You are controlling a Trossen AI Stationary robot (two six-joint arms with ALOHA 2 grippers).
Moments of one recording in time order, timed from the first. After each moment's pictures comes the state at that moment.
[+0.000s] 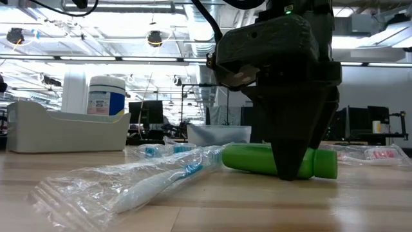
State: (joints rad) left arm 0.21 0.25 0.54 -0.03 0.28 -0.32; right arm 0.46 2.23 1.66 -0.95 0.03 1.06
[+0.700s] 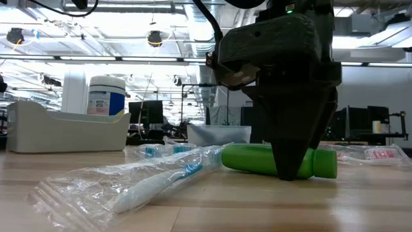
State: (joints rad) left arm 0.21 0.25 0.54 -0.03 0.25 -0.31; right arm 0.45 2.23 1.66 -0.94 0.04 1.04
